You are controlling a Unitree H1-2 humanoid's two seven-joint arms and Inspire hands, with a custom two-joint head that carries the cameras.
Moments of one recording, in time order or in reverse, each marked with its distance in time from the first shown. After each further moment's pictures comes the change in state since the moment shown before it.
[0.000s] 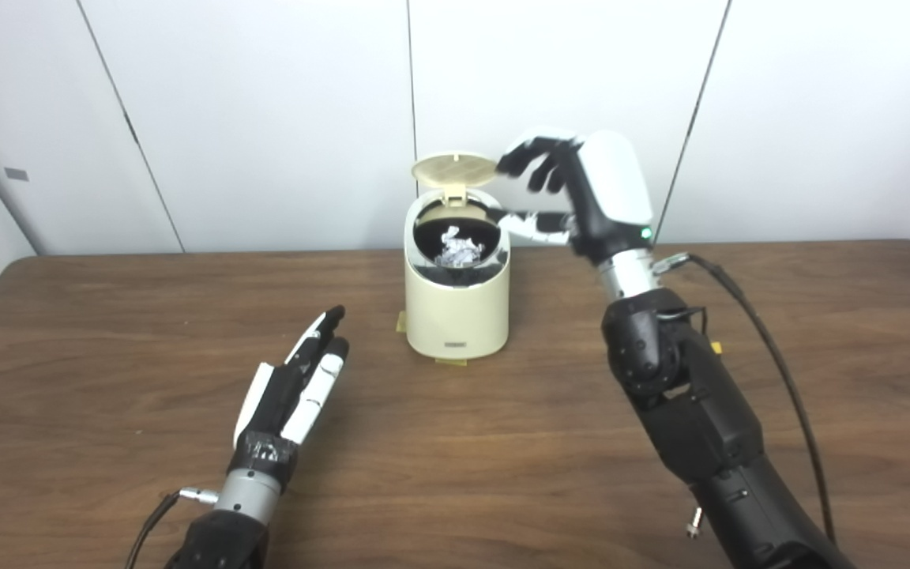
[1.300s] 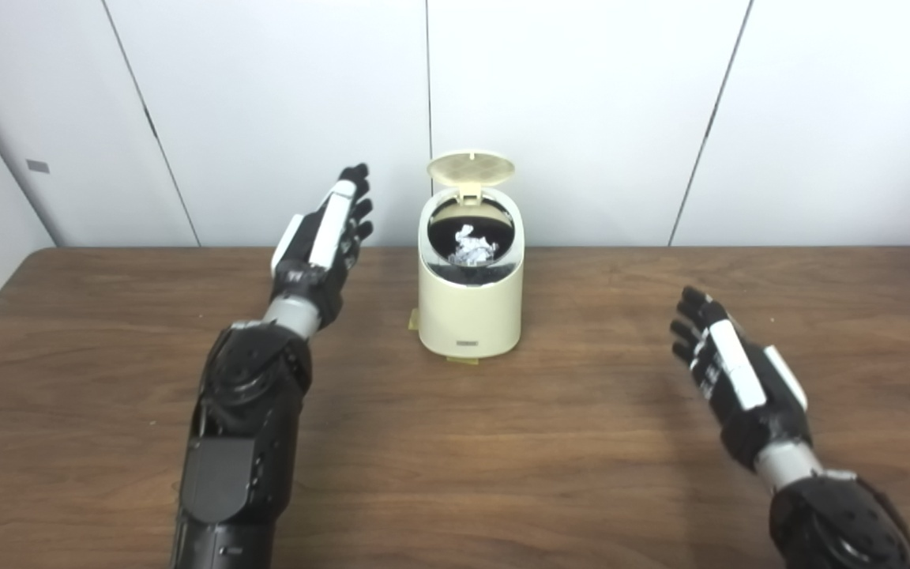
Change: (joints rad) left arm -0.513 -0.039 0.084 0.275 -0.254 0.230 0.039; right arm 0.544 -0.034 -0.242 -0.385 0.818 0.452 0.371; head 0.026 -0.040
